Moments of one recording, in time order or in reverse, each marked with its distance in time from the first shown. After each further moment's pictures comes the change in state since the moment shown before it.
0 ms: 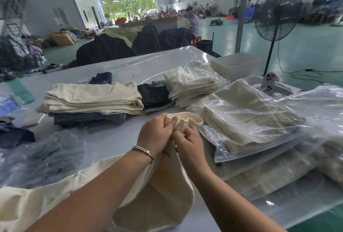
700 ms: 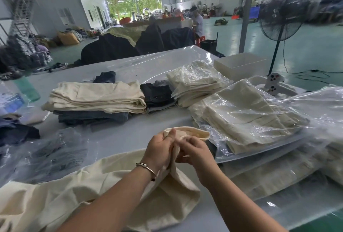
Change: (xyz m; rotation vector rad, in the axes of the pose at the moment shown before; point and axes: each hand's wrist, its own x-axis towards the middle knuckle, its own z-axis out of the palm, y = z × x) left_hand -0.031 -0.017 0.025 -0.564 -0.094 -0.336; right_hand -0.002 0.022 -0.030 0.158 -0.250 0.273
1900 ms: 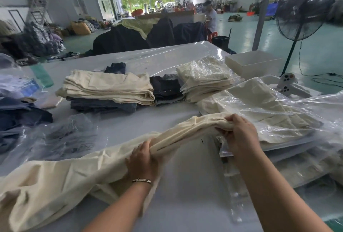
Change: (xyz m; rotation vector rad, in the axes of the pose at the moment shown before) left_hand -0.014 -0.100 -0.029 0.852 0.418 -0.003; right_hand 0.030 -0.040 -0.061 0.473 0.432 -0.034
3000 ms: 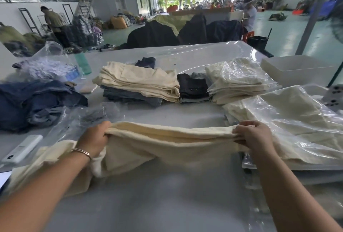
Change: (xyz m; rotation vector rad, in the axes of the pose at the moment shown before) left_hand 0.059 -0.142 -0.141 0.133 -0.031 0.070; right_hand 0.026 0.020 0.010 -0.569 -0.095 0.001
